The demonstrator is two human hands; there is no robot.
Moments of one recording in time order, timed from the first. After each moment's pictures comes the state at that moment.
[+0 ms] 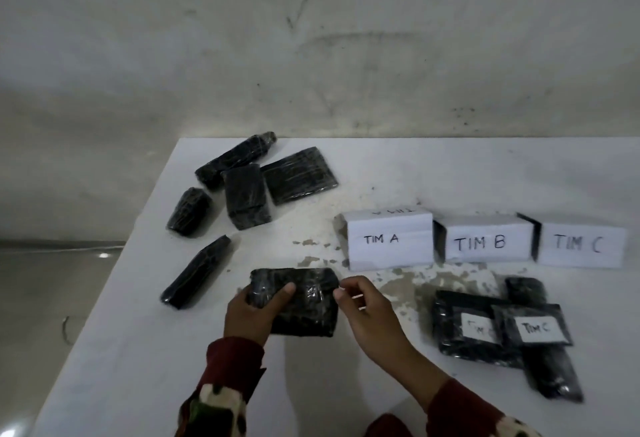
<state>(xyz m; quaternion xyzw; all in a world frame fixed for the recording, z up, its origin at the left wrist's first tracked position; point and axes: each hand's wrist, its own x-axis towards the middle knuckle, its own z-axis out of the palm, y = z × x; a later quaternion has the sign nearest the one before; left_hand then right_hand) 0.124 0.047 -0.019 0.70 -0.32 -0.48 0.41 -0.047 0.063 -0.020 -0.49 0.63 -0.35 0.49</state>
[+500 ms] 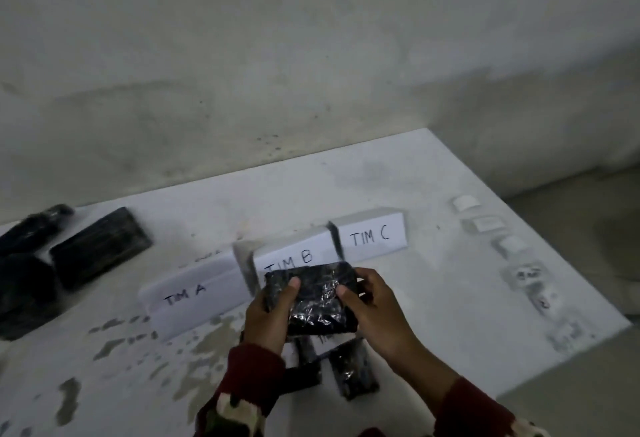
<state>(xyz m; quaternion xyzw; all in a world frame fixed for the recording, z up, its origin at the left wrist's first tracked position) -0.177 0.047 -0.019 0.56 -0.37 -0.65 0.38 -0.311 0.111 0.014 -0.31 0.67 -0.50 0.45</state>
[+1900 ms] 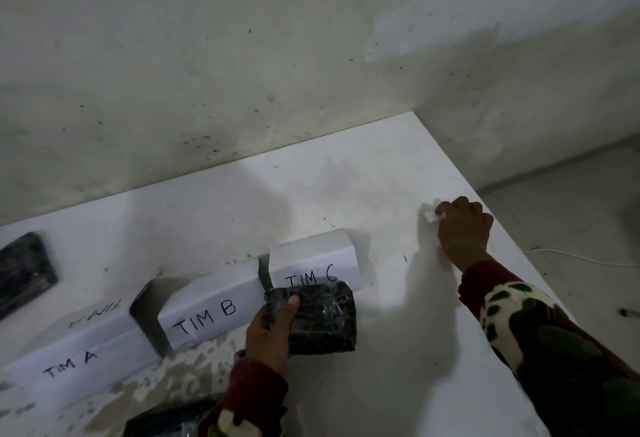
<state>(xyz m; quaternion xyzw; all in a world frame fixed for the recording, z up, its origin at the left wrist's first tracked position) -0.329 0.015 -0.070 0.62 -0.32 -0.63 0.33 -0.651 0.005 -0.074 -0.41 0.91 -0.06 0.05</state>
